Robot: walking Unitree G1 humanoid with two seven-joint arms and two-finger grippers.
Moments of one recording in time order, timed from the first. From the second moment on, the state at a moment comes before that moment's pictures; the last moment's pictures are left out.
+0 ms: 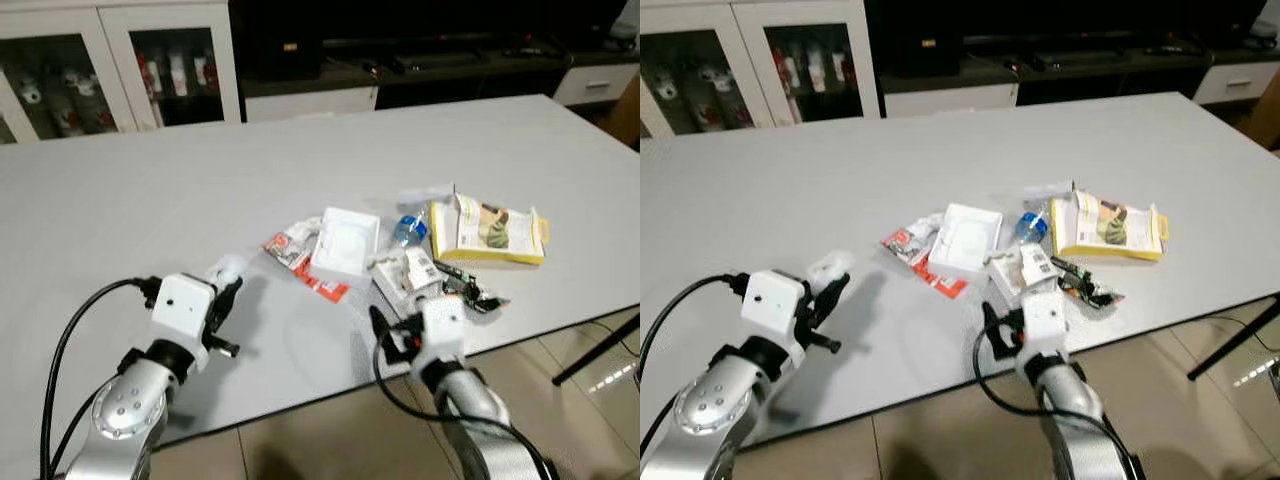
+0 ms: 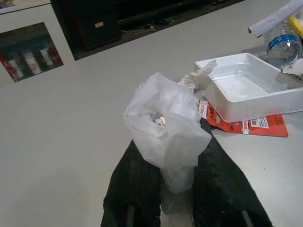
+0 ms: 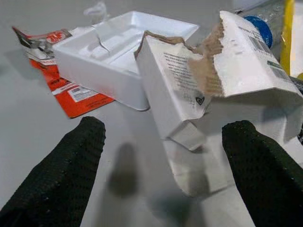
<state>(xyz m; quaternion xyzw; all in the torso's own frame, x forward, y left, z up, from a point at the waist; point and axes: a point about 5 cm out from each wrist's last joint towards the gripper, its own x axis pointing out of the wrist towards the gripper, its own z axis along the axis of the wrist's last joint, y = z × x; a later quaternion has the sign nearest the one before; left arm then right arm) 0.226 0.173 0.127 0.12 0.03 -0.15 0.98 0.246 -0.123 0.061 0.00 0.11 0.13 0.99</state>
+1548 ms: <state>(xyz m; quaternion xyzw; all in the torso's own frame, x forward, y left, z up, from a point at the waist) 0.198 0.156 0.114 0.07 0.10 -0.35 0.93 0.276 -0.113 0.054 -0.04 0.08 0.12 0.99</state>
